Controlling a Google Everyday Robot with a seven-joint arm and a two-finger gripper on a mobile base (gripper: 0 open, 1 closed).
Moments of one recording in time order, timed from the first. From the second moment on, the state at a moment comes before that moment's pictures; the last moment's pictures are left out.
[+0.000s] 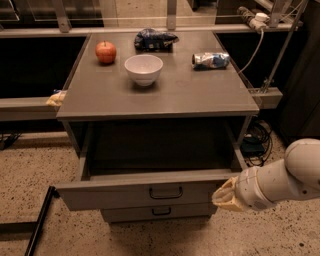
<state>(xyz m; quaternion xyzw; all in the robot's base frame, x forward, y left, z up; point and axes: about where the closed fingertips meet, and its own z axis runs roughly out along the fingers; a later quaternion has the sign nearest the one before) 0.421 -0.179 0.676 -0.59 0.75 0.15 0.25</state>
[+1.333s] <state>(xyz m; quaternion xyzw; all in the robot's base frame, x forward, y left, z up) 0.478 -0.190 0.650 -0.63 0.70 0.03 0.33</state>
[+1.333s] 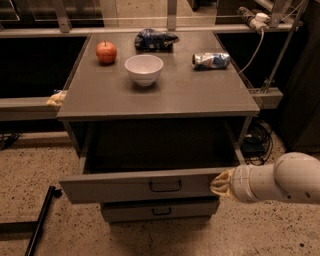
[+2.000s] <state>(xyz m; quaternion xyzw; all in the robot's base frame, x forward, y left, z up) 0.522 -0.196 0.646 -0.63 0.68 0.00 0.37</state>
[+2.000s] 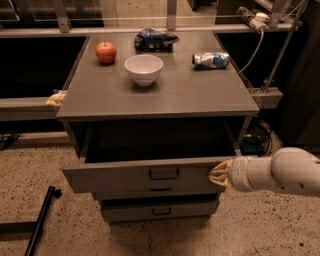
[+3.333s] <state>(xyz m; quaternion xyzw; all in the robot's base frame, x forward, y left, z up) 0.576 -0.197 0.639 -0.63 0.69 0.02 0.36</state>
